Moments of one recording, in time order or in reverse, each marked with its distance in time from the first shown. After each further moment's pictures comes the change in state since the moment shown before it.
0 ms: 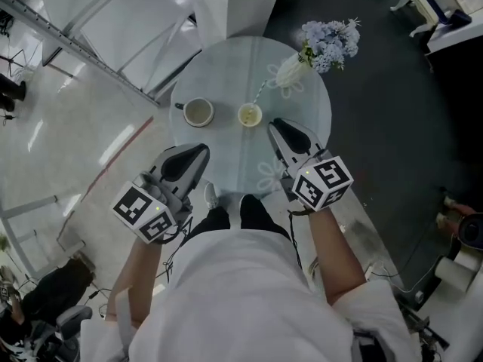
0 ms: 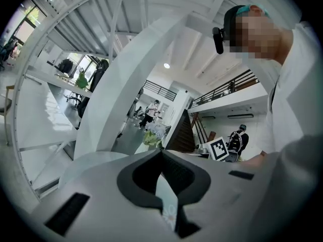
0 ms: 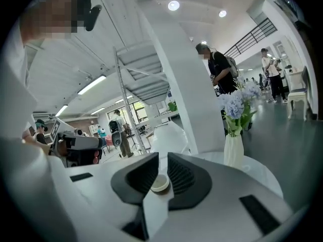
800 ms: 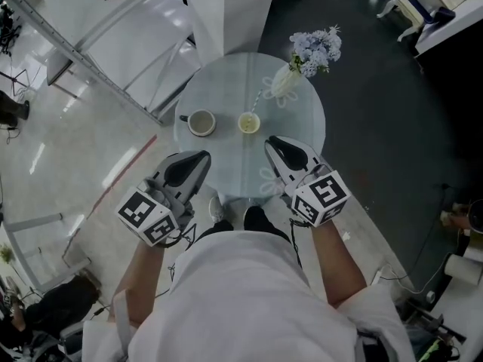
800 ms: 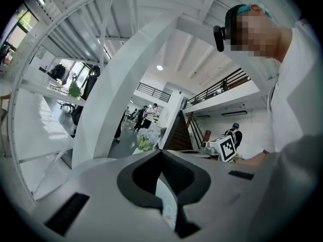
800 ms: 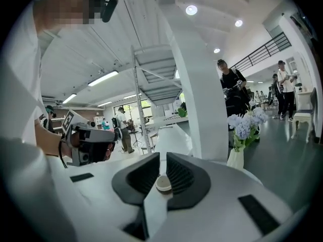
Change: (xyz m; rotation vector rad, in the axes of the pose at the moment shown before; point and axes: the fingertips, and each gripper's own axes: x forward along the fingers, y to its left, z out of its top) left arm -0.021 -0.027 0.020 0.070 -0.022 -0.042; right arm -0.039 0.054 0.018 -0.147 -0.019 0.020
